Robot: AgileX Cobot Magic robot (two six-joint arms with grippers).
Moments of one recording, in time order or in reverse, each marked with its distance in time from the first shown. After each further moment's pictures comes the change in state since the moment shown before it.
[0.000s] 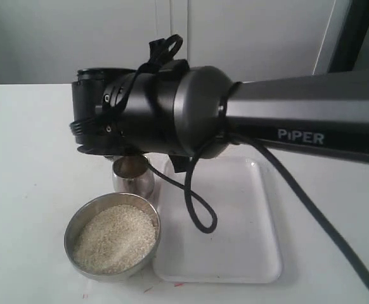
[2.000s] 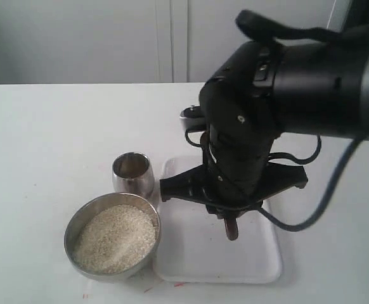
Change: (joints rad) left arm 0.000 0.000 0.000 0.000 0.000 0.000; right arm -0.196 -0.292 0.366 0.862 -0.193 1.012
